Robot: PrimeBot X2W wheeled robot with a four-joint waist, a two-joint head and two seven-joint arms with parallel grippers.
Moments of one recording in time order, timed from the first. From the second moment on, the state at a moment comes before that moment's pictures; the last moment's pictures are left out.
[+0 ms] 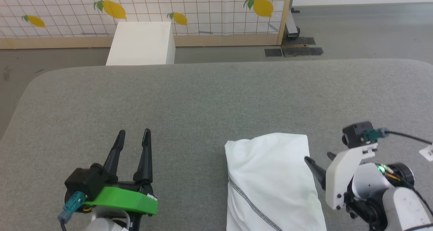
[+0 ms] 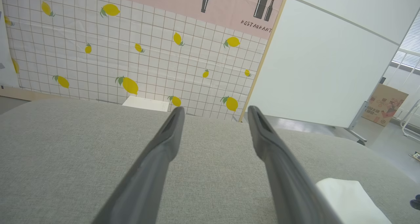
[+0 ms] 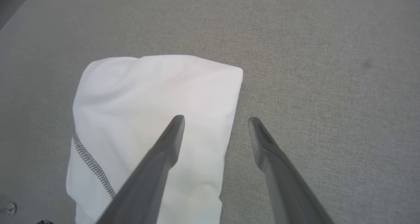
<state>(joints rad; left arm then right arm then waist) -0.03 0.10 -0.08 0.04 -0.37 -0.12 -0.26 -0.14 -0.13 0.07 0.00 0.29 0.13 0.73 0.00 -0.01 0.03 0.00</state>
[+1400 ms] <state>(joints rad) -0.07 0.07 -0.10 0.06 -0.35 -0.12 -0.26 -0.19 -0.13 0.20 0.27 0.21 0.13 0.69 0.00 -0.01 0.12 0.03</state>
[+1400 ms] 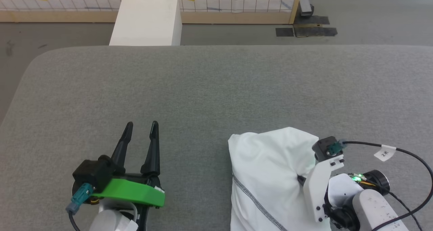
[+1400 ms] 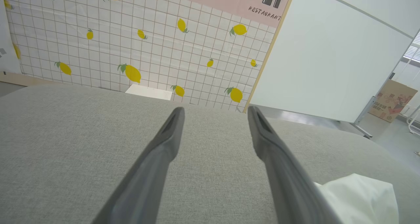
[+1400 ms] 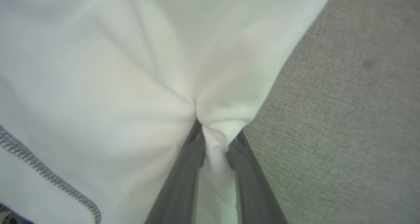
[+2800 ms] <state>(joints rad) -0.26 0.22 -0.10 -0.26 -0.21 -0.06 -0.01 -0.88 -0.64 0.15 0.77 0.29 0.13 0.35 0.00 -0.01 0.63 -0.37</state>
